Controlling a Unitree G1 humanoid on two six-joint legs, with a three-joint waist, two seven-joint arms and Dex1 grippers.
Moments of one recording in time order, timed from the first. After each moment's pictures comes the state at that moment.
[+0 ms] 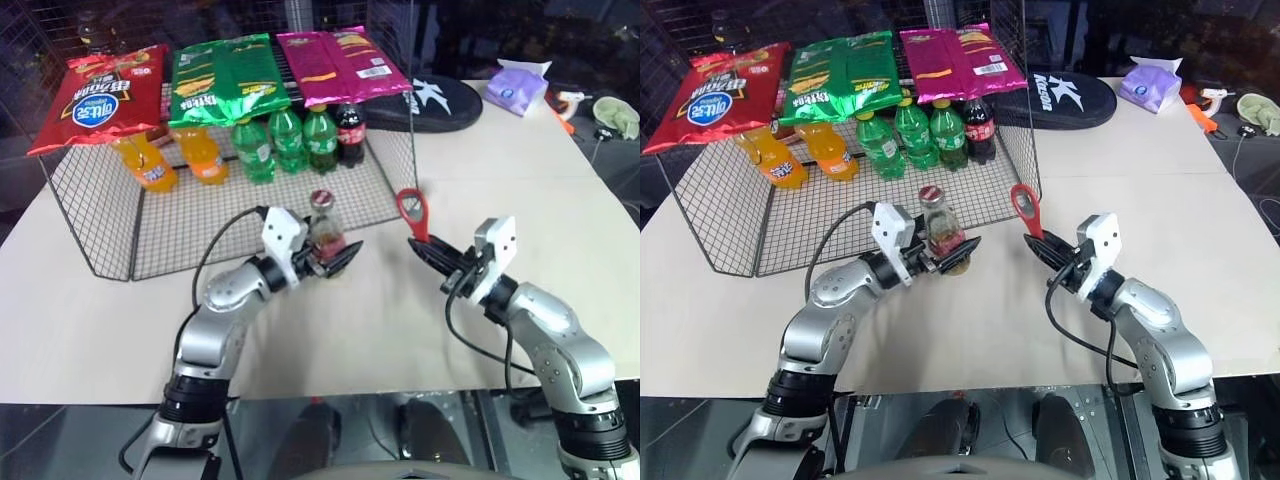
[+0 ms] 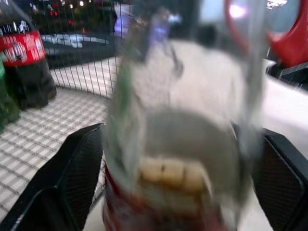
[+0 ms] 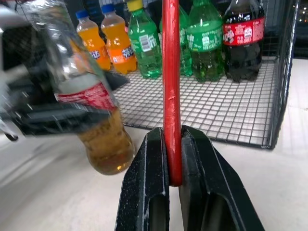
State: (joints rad) left arm -0.26 0.33 -0.04 -0.20 -0.36 0.26 -0.69; right arm -0.12 -0.36 -0.01 -0.41 0.52 0.45 0.60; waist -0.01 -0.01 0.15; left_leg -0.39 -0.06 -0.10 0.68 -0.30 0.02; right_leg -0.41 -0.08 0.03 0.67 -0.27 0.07
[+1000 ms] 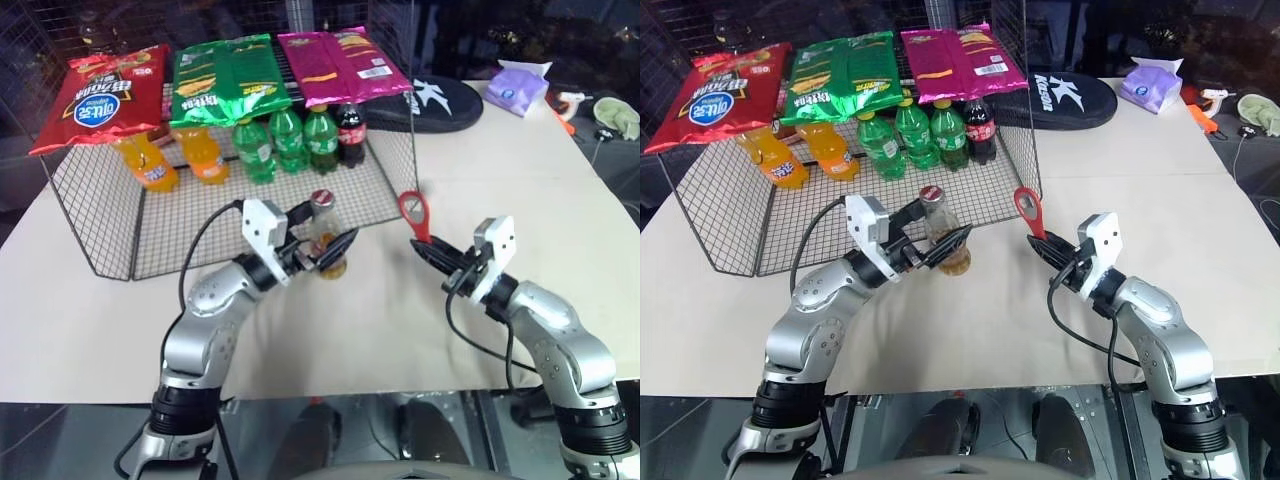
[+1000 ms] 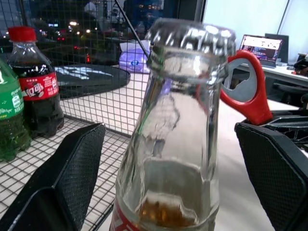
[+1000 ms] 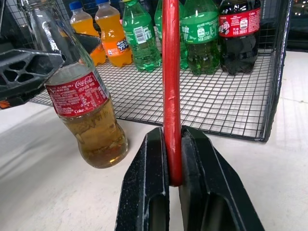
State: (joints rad) left arm -0.23 0.33 0.02 -0.29 -0.47 0.27 -0.67; right arm -0.14 -0.37 -0.01 -0.37 0.51 0.45 0.61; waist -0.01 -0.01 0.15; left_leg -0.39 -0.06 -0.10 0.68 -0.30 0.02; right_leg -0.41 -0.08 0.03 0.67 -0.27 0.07
